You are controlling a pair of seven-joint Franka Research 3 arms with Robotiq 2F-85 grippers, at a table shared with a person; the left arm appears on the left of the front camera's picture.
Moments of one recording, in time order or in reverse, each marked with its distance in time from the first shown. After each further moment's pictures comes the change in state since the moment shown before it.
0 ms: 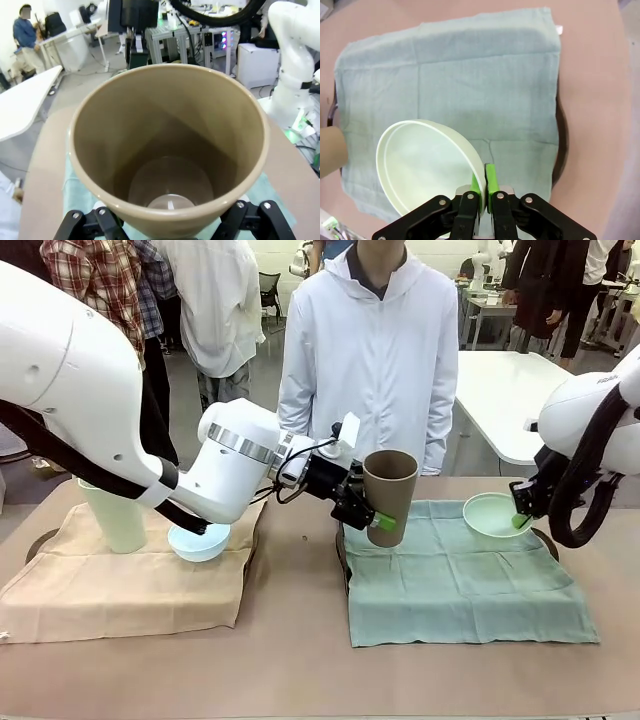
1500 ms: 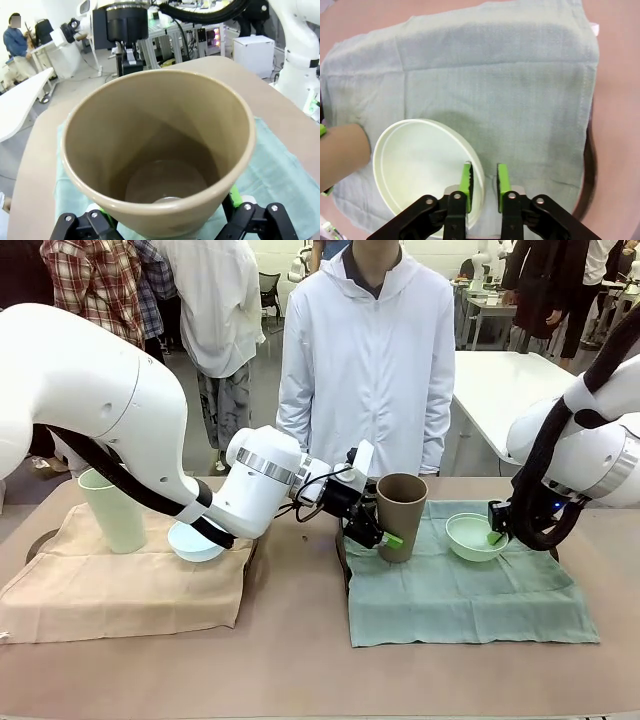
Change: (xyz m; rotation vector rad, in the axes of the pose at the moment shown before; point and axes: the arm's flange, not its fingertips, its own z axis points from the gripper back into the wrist) left arm -0.048 0.026 -0.042 -0.040 -0.007 -0.041; right arm 0.015 -0.009 -0.062 0.054 0.025 0.009
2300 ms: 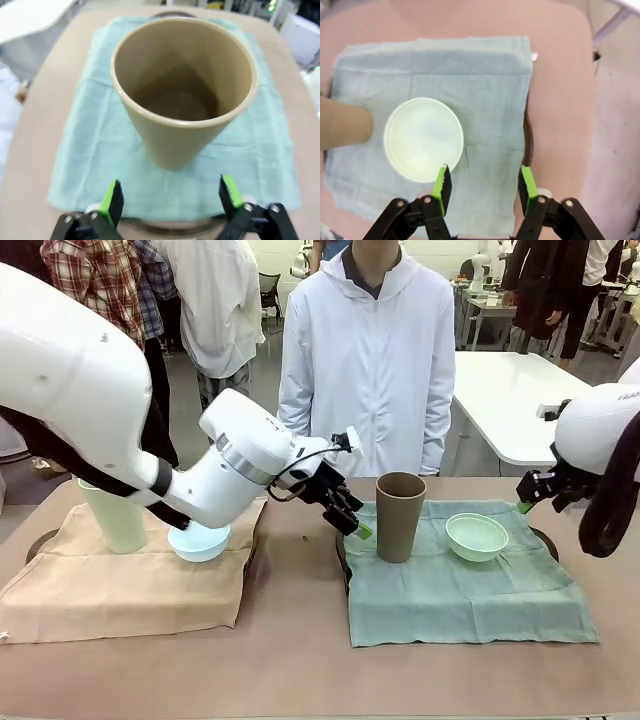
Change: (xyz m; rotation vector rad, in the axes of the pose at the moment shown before) left arm 0.042 -0.031 0.058 0.217 0.379 0.352; right arm -0.031 0.010 0.103 -0.160 -0.154 0.118
